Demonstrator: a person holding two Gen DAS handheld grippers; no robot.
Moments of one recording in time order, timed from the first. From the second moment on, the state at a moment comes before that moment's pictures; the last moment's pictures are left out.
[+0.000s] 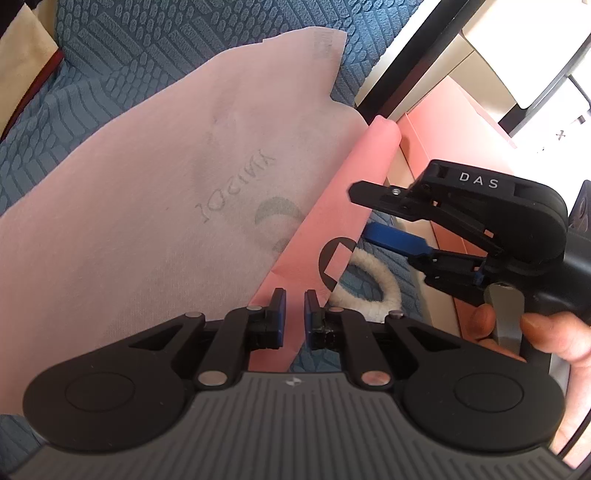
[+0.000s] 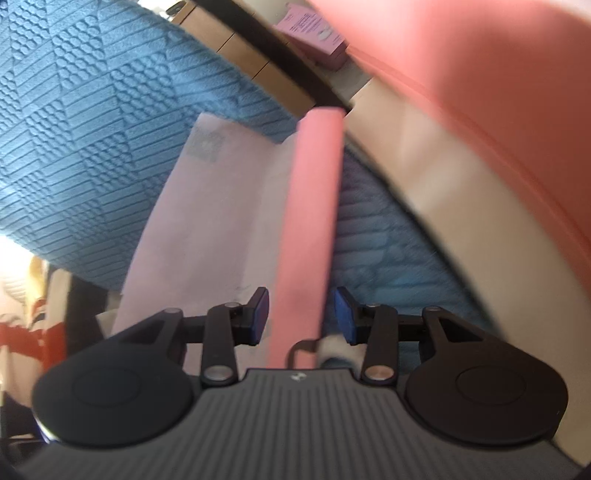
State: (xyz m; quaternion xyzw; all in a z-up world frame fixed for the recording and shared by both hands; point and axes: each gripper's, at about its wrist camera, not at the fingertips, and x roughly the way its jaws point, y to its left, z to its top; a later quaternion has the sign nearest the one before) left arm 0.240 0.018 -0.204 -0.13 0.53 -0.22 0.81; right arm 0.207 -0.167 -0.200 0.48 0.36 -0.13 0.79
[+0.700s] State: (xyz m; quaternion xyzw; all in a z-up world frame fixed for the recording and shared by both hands) left arm 0.235 0.022 -0.186 -0.11 0.50 -0.26 0.82; right arm 0.214 -0.142 -0.191 0.44 0.41 -0.08 0.80
